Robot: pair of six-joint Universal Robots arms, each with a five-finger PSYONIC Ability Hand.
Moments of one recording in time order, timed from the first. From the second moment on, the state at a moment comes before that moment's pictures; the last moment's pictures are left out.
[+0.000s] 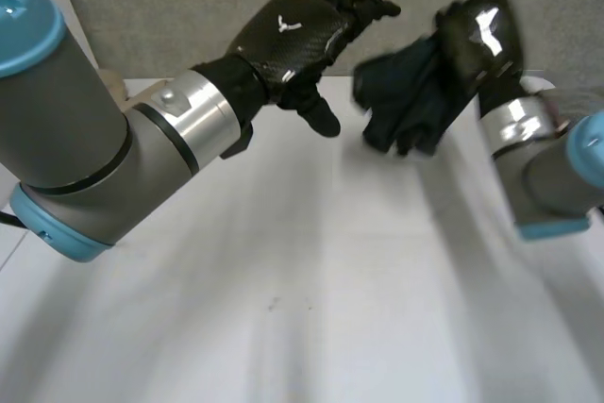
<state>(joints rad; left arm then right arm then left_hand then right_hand) 4.13 -1.89 -1.20 3.27 -1.11 3.26 1.85 -1.06 1.44 -0.88 1.32 2.79 0.18 0.18 0.19 0.20 0.05 1.05 1.16 1.18 1.20 0.93</state>
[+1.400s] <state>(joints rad) 4.05 -1.93 -1.20 3.28 -1.12 3.23 0.85 -1.03 1.40 -0.35 0.91 2.71 0.18 0.18 0.19 0.20 0.05 0.23 0.22 0.21 0.21 0.05</state>
